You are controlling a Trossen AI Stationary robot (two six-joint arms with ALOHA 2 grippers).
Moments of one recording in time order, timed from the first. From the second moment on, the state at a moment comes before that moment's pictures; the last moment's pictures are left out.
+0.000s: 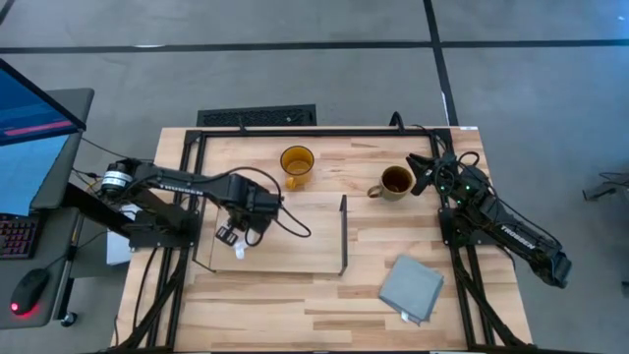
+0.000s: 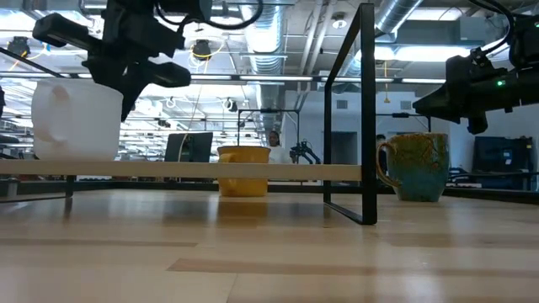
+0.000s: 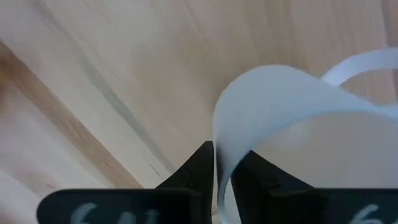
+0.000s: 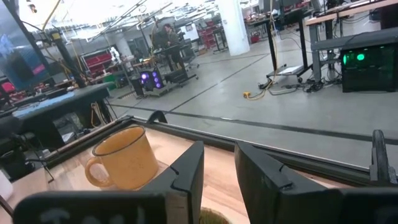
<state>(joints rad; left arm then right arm) -0.05 1.51 1.17 -1.26 -0.03 0.49 -0.71 0.04 0.01 0.01 0.00 0.25</state>
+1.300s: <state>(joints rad) -0.11 1.51 1.17 -1.26 0.00 0.40 -0.71 0.04 0.01 0.01 0.00 0.25</state>
